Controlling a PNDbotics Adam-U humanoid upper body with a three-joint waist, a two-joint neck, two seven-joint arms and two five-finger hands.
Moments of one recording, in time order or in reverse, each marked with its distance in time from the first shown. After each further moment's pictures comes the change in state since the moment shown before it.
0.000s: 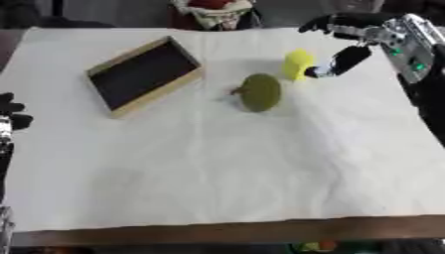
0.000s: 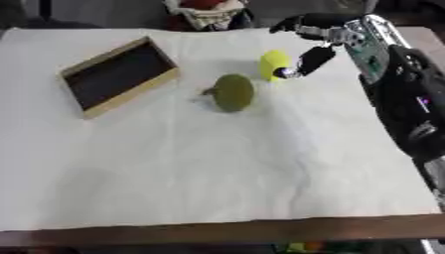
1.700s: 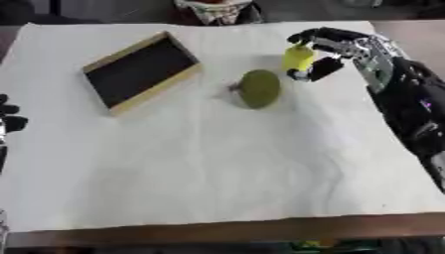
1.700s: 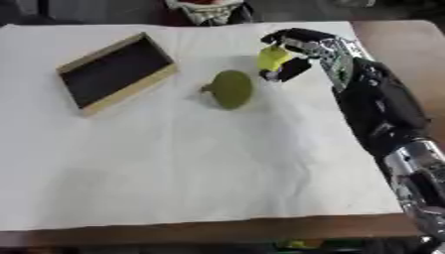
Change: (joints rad) left arm -0.008 0.000 -0.012 0.000 0.004 -0.001 -0.013; right arm -0.053 0.097 -0.099 0.205 0.116 0.070 -0.118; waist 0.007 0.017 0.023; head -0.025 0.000
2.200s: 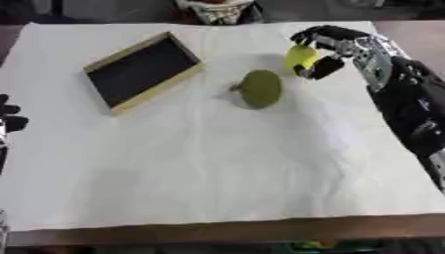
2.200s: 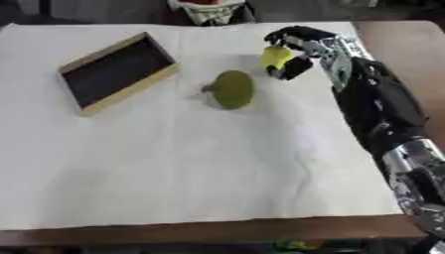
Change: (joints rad) left arm -0.001 0.000 0.000 0.000 0.000 -0.001 -0.002; right arm -0.003 0.002 -0.009 0.010 0.051 0.026 -0.052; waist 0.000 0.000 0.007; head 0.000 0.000
